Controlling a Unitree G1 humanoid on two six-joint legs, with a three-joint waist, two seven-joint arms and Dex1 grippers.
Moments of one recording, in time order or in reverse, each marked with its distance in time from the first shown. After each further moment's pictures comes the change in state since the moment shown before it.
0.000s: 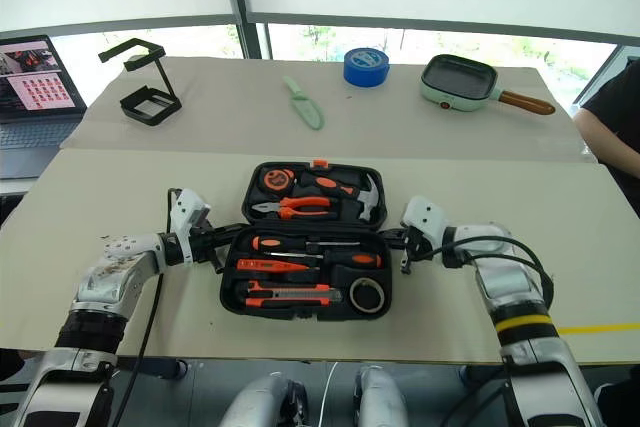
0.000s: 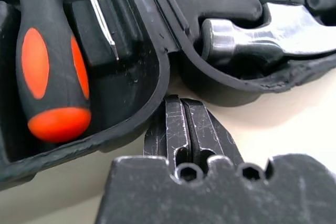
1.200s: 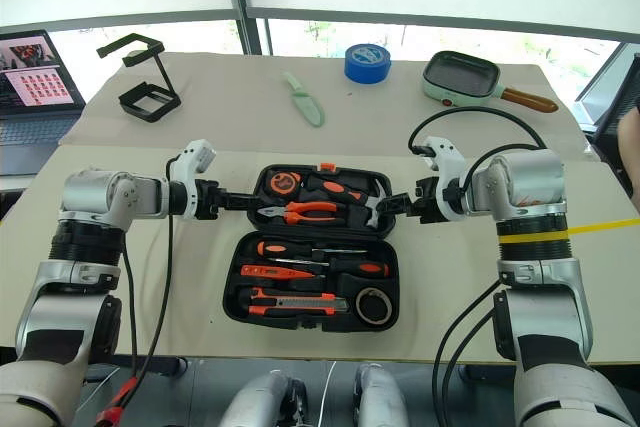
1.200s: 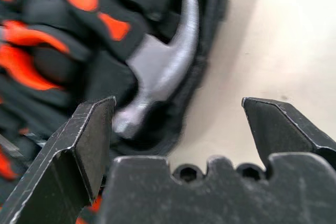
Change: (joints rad) left arm -0.479 0.047 -0.007 0.165 -0.099 0.853 0.244; right arm -0.522 0.017 -0.067 0.071 0.268 1.368 -0.430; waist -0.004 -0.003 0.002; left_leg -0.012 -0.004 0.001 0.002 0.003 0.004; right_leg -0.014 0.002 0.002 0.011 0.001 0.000
